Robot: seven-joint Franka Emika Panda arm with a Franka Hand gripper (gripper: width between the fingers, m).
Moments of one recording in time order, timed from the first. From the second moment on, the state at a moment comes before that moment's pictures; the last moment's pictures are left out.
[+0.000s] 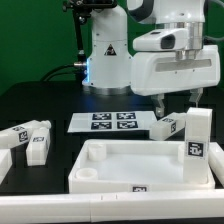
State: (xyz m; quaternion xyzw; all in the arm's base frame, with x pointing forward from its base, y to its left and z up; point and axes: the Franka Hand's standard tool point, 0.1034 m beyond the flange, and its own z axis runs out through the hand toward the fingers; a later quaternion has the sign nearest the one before) arm 0.444 0.106 0.057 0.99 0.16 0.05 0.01
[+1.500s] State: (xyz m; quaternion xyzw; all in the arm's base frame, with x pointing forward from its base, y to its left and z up) arm 0.451 0.054 0.046 0.93 -0.36 -0.06 -0.08
